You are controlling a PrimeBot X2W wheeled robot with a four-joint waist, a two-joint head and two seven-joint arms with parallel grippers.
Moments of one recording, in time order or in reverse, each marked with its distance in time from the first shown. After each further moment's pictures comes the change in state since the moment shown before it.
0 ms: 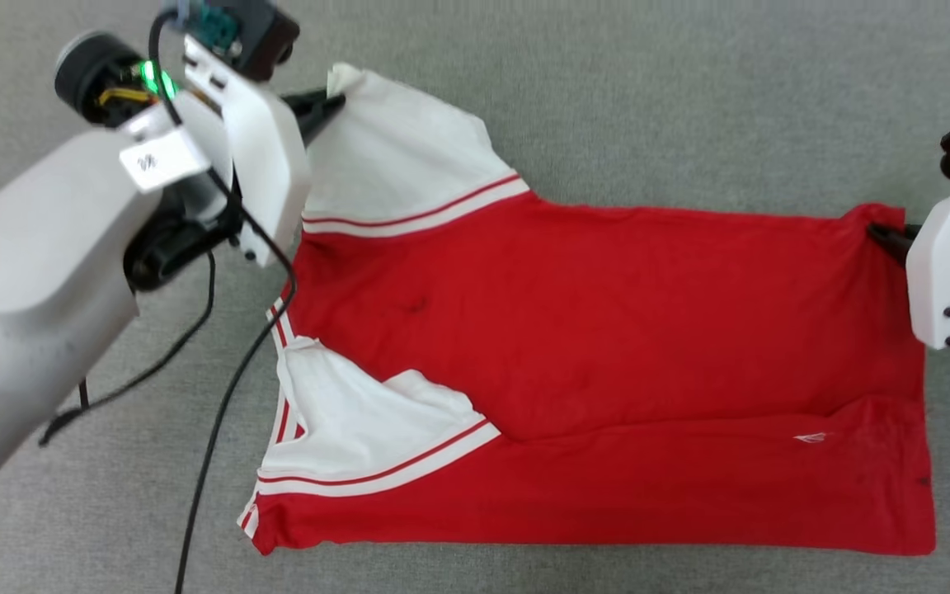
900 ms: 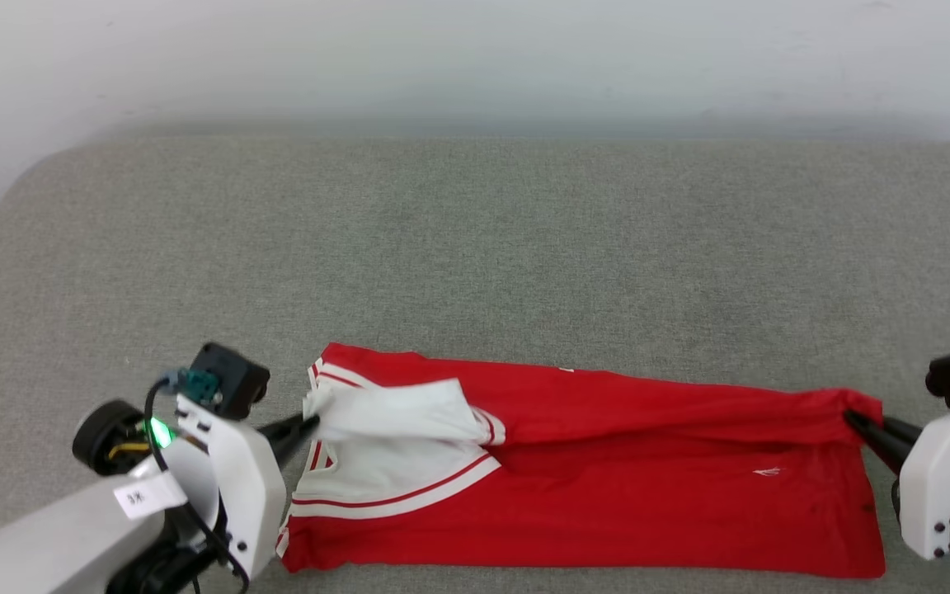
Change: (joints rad) left arm 0.538 0.252 -0.067 -0.401 -0.116 0.268 -0.126; right arm 0.455 -0.063 -0.037 -0.149 0.035 0.000 -0.294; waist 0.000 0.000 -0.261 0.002
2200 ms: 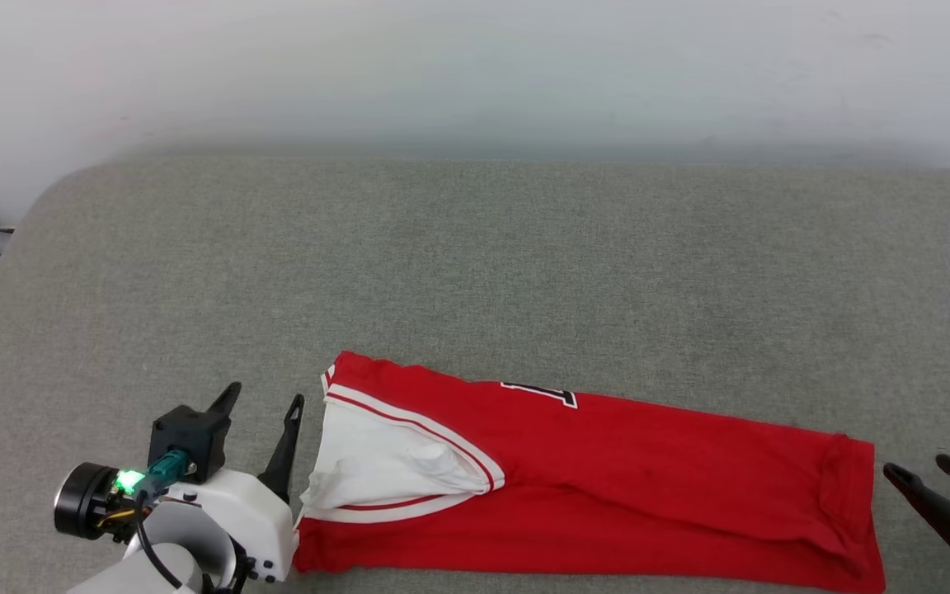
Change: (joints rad) left arm 0.250 -0.114 0.159 0.051 0.121 0.344 -0.381; right arm 0.316 0.002 -0.346 -0.238 0.102 0.000 0.146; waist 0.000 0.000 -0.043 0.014
